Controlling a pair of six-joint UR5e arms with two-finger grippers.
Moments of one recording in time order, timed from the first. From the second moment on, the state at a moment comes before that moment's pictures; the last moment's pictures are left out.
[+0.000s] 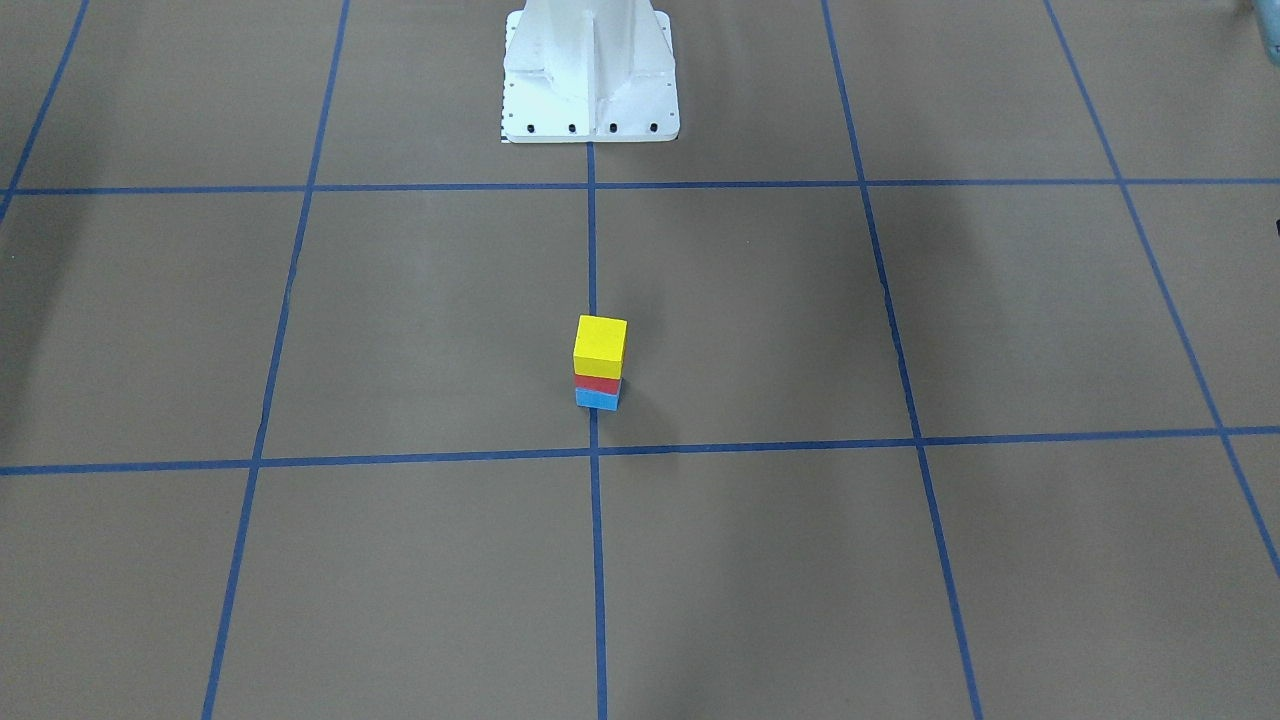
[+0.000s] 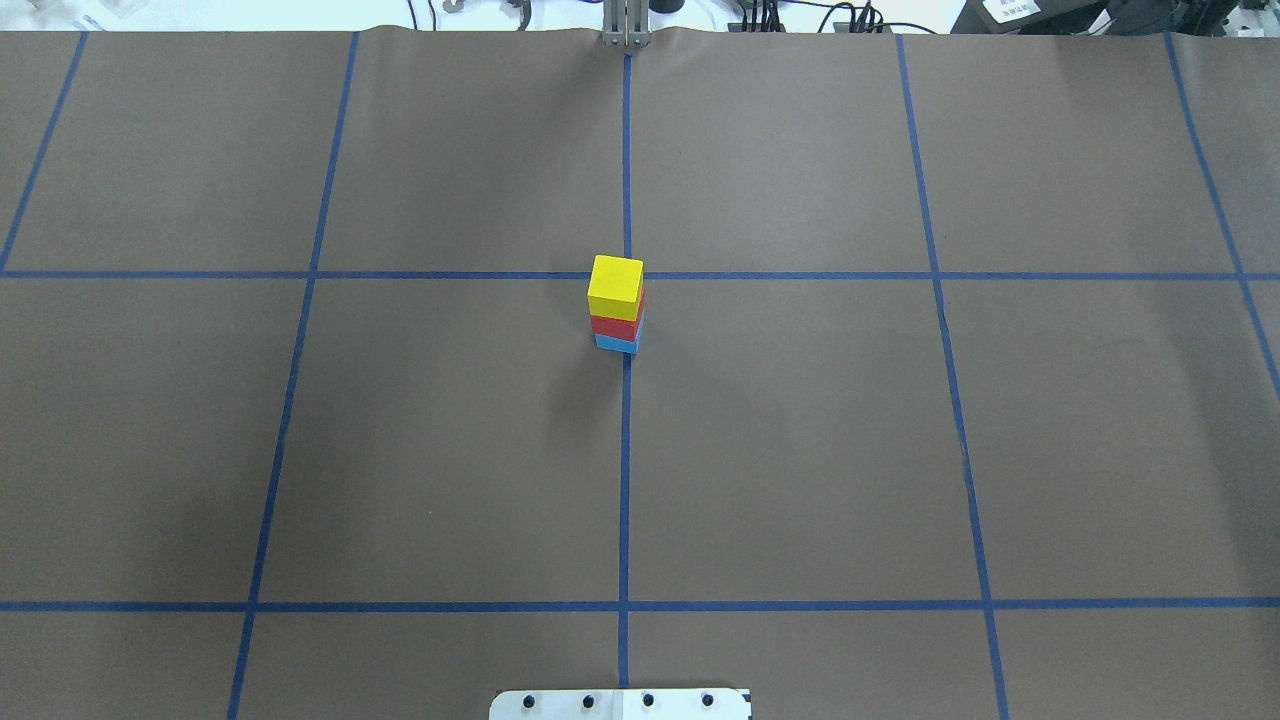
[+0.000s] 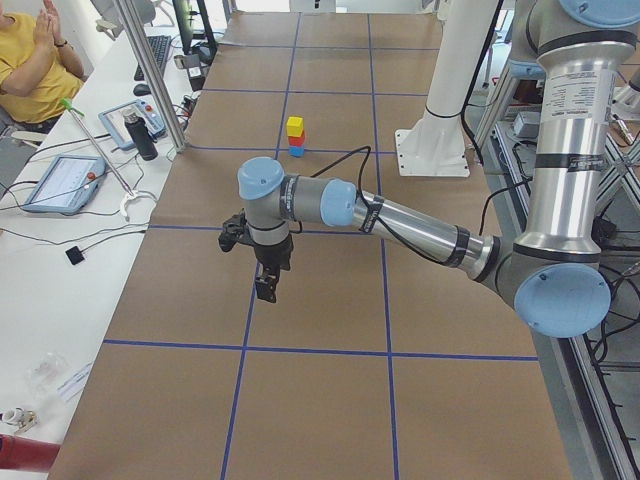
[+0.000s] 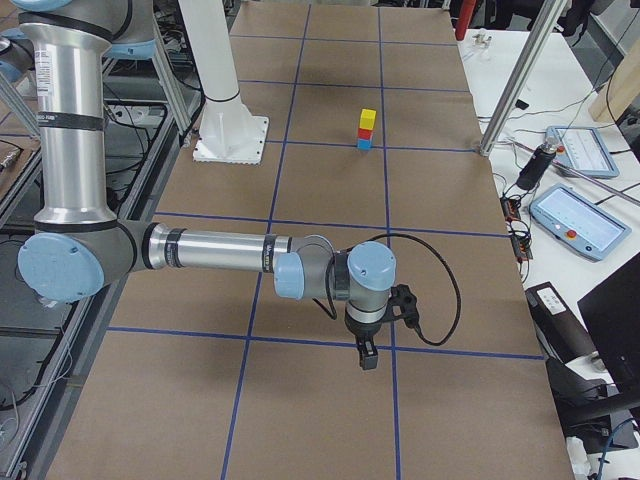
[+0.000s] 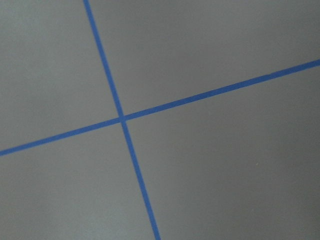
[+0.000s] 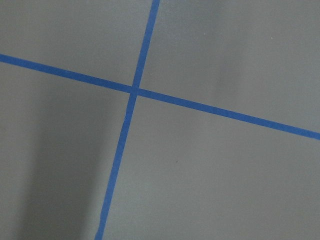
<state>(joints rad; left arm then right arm) -1.48 -1.58 -1.87 -1.34 -2.24 0.10 1.58 -1.60 1.58 -1.52 2.25 -0.21</state>
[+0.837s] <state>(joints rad) -1.63 -1.39 -1.78 -1.61 -2.37 0.15 1.58 -1.60 1.58 -1.52 2.25 -0.21</state>
